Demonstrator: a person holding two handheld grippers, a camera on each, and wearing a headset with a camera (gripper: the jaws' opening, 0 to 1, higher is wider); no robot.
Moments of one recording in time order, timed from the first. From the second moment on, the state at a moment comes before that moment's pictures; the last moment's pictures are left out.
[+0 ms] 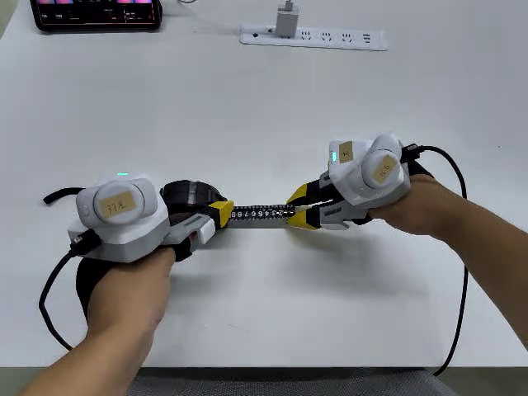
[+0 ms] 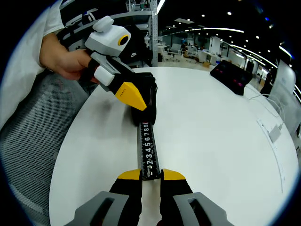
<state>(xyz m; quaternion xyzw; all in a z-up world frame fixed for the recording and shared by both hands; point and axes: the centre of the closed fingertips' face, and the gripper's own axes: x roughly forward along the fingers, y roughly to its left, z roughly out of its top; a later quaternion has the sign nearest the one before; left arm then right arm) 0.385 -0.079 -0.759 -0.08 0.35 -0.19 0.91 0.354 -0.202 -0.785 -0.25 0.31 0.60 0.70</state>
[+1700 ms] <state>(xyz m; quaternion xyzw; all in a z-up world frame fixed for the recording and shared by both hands) 0.385 -0.079 -0.759 -0.09 0.35 -0.19 0.91 0.359 -0.127 -0.787 -0.21 0.29 0.62 0.70</state>
